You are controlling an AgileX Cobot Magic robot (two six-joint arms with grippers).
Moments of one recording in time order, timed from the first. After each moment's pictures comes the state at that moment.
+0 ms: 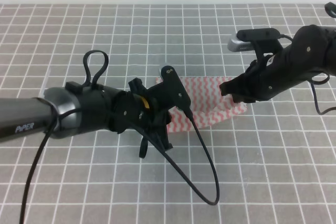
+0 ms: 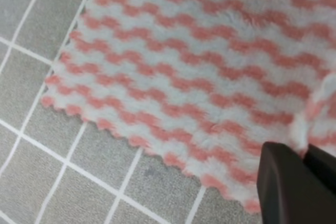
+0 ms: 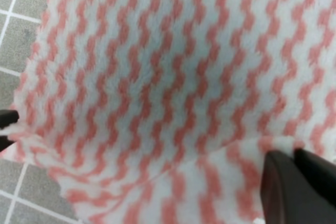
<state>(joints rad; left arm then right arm) -0.62 1.86 -1.10 -0.17 0.13 0.83 0.37 1.83 -1.31 0.27 0.61 -0.08</state>
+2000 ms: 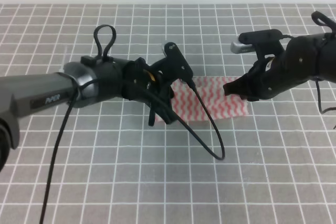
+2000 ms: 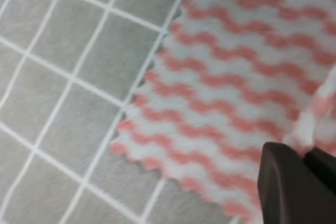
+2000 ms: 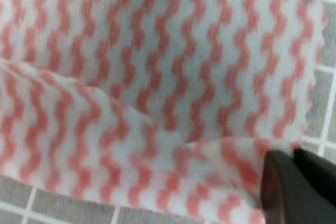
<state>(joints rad) -0.56 2.02 -1.37 -0.18 0.25 0.83 0.37 1.88 -1.31 0.10 0.52 0.05</state>
